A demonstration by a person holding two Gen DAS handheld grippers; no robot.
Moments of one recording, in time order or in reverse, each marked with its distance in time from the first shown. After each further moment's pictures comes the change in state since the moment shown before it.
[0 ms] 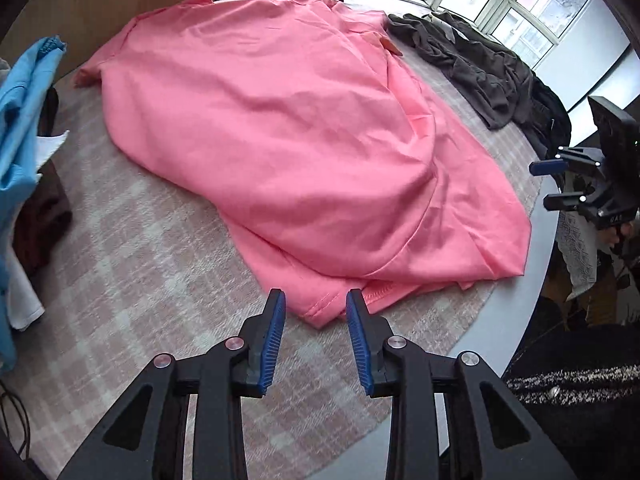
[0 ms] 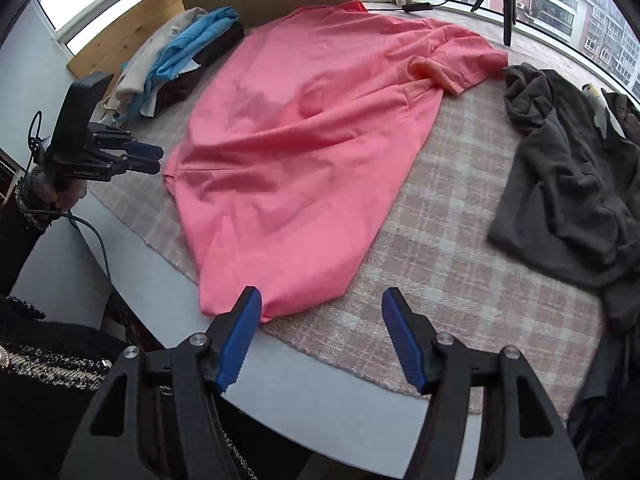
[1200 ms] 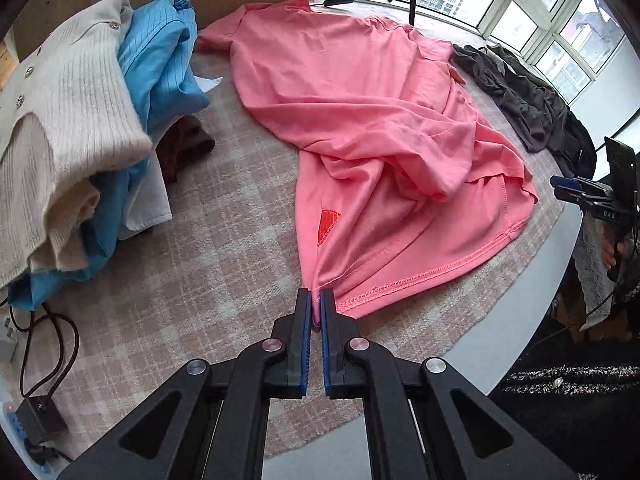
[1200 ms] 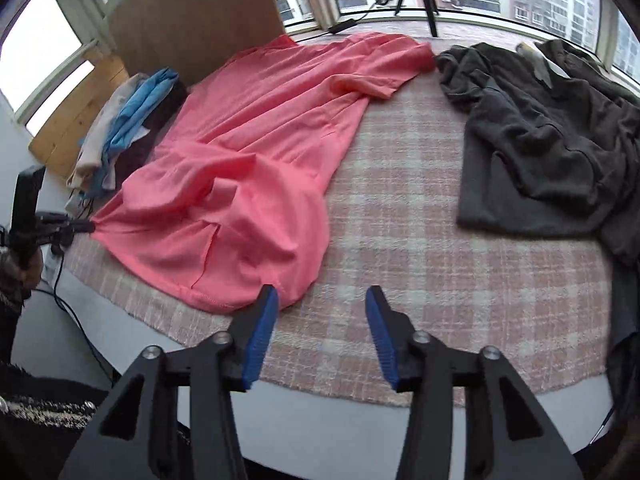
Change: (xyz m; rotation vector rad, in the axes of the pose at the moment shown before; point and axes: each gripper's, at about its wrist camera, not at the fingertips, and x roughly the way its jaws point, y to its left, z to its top) left arm -0.064 0.071 -0.046 -0.141 -0.045 0.135; right arm 0.000 -0.010 -0.010 0.187 -0.162 -0.056
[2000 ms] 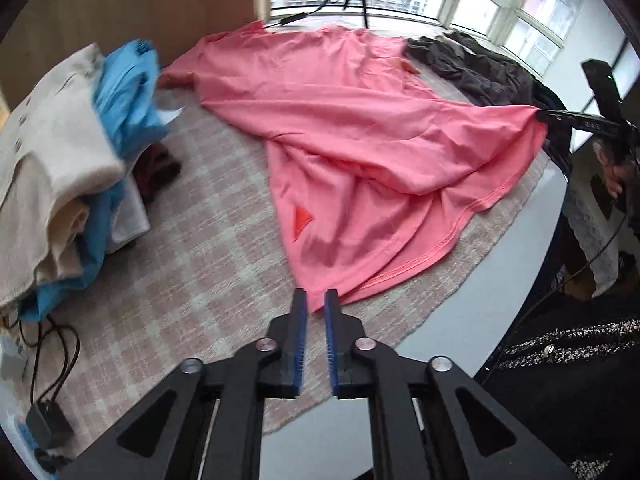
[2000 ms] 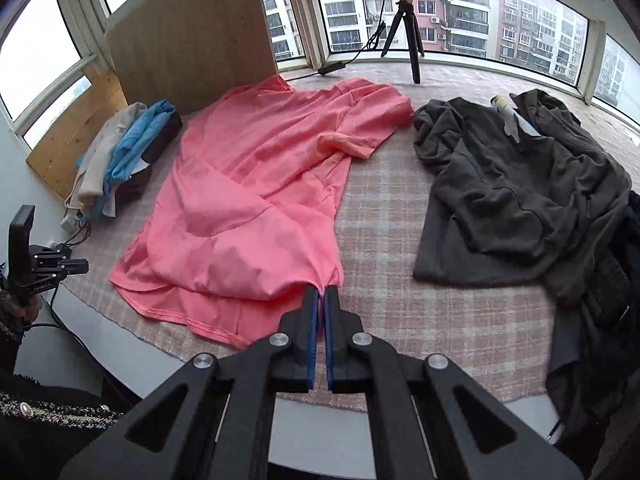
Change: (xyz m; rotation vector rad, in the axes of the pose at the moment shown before) left arm -0.007 -0.055 -0.042 0.190 -0.091 0.005; right arm -0.052 -0.002 0.034 0.018 -0.061 -0.075
